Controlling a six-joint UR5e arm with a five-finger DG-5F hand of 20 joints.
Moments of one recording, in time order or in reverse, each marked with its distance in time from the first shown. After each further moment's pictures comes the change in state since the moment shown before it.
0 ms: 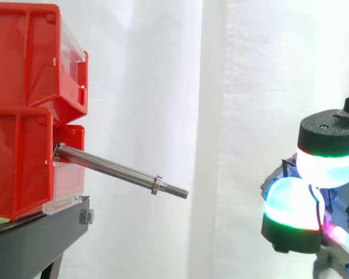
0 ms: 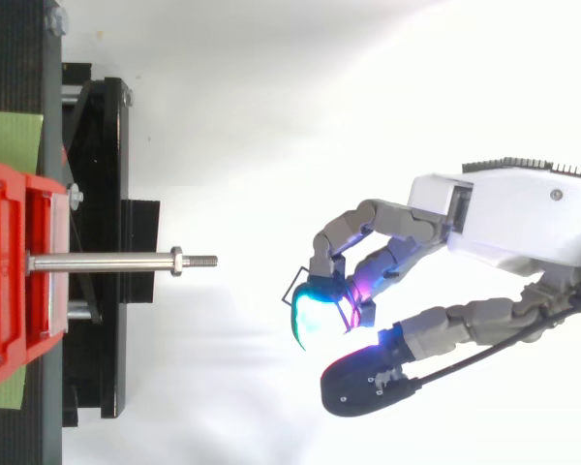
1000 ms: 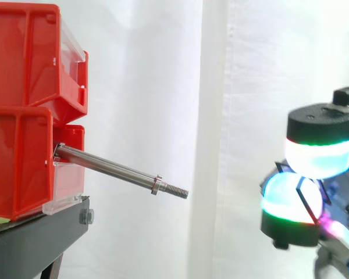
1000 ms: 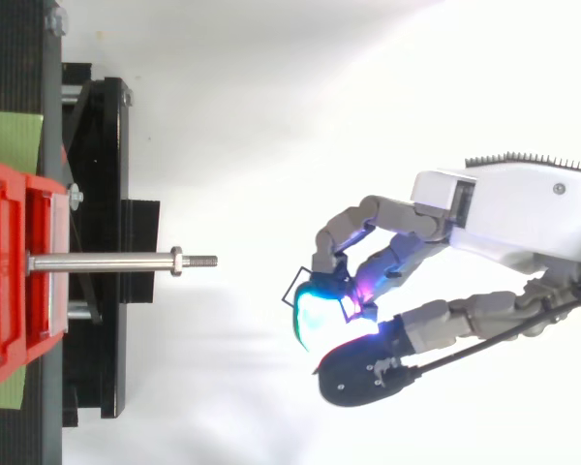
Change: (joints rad) arm 0.001 0.000 0.000 -0.041 -0.002 0.098
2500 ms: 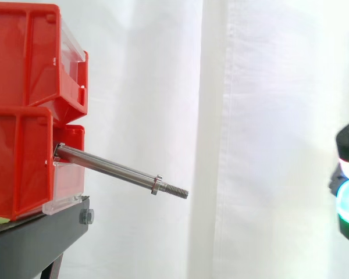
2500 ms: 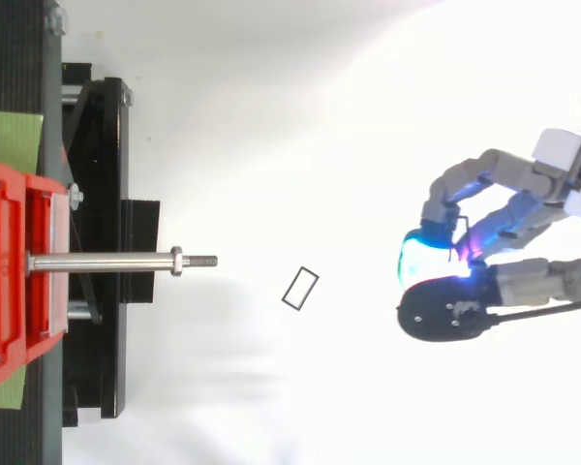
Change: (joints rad) arm 0.036 -0.002 0.138 -0.426 0.167 0.031
